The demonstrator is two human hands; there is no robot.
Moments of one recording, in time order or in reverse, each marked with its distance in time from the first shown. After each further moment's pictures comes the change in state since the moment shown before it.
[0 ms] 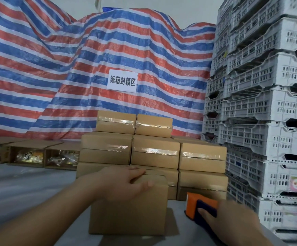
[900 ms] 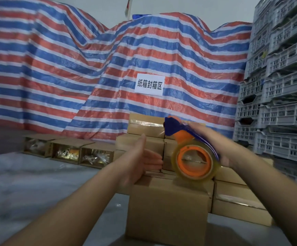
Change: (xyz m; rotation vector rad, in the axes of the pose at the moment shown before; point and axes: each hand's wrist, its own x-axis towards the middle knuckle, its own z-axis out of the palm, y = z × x) left_hand 0.004 -0.040 -0.017 -1.503 0.287 -0.158; right_hand 0.081 -0.137 -0.119 1.347 -0.427 -0.373
